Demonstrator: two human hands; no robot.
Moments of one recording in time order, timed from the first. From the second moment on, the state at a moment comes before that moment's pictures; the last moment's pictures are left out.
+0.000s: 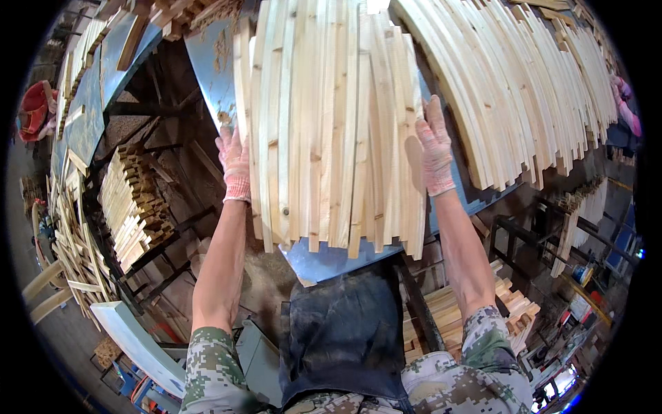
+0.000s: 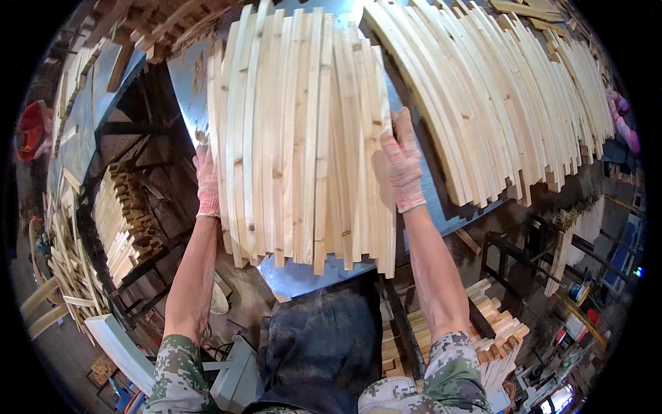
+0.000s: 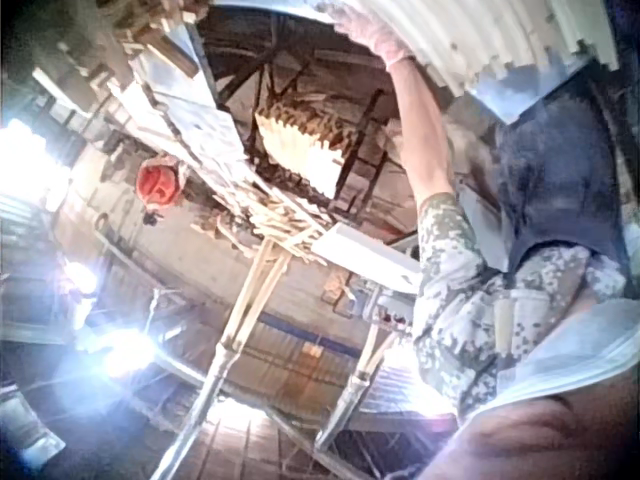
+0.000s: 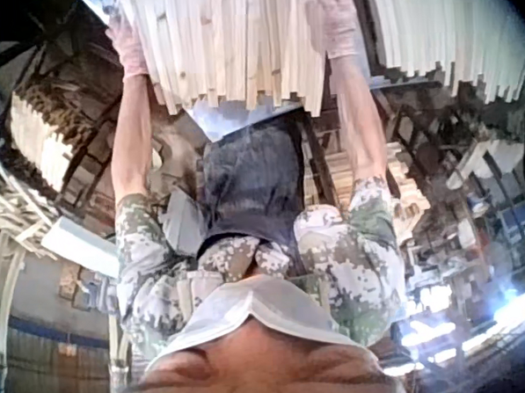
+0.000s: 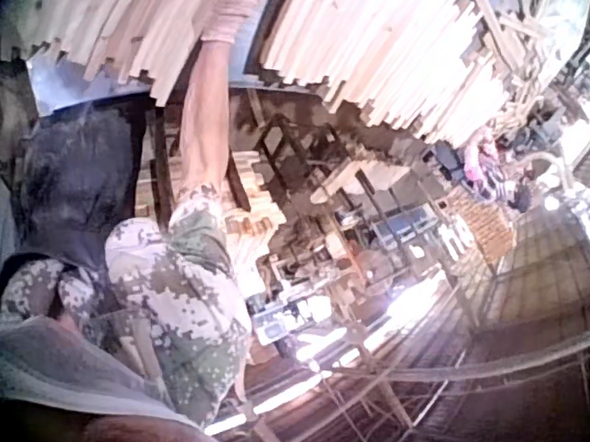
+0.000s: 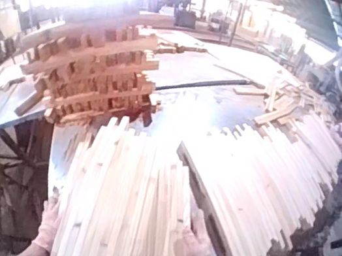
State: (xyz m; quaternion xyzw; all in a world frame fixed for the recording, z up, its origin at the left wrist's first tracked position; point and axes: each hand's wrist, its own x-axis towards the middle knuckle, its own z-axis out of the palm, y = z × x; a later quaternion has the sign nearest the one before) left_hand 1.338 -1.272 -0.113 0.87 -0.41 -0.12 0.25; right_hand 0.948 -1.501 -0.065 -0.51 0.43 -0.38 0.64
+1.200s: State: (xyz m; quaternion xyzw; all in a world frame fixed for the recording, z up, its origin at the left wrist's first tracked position) left_hand 1.189 -0.905 0.052 0.53 0.08 -0.53 0.65; right_hand 0.871 -1.194 0.027 -0.36 0.40 -0.13 0.83
